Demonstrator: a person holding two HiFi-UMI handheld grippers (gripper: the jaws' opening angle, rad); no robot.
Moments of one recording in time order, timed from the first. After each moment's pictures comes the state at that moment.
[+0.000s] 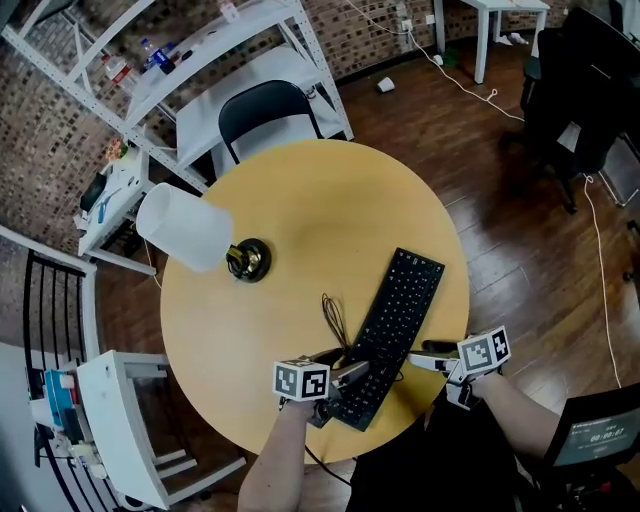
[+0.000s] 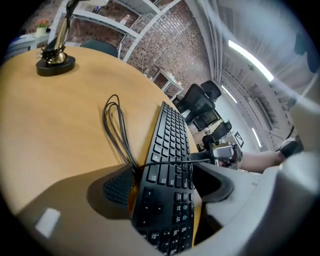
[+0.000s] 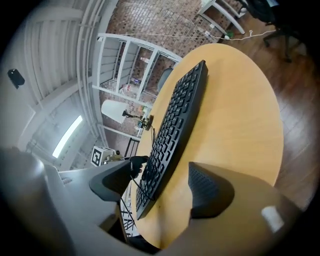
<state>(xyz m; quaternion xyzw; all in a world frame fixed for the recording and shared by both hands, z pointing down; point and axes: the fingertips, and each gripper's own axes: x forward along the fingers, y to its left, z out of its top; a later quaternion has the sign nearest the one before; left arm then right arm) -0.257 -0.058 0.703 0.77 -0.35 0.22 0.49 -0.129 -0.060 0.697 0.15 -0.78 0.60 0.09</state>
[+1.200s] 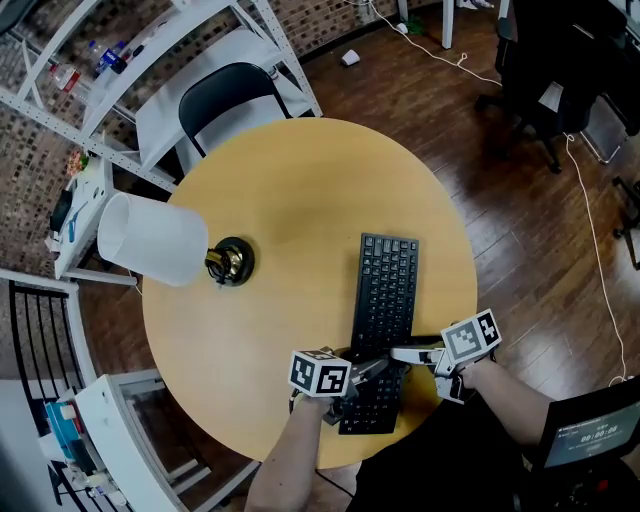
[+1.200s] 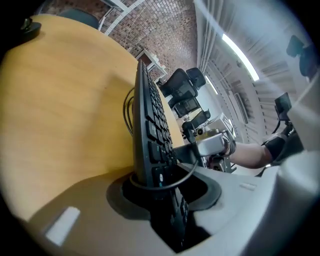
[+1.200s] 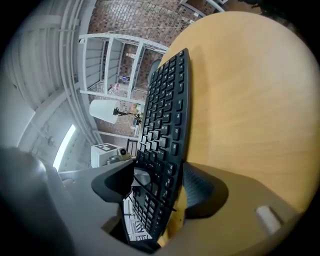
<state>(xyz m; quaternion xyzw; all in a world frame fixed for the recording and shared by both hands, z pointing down) -0.208 -0.055 0.722 0.80 -0.19 0.23 0.52 -0.184 -0.062 0.707 0.15 -0.72 0.67 0.10</state>
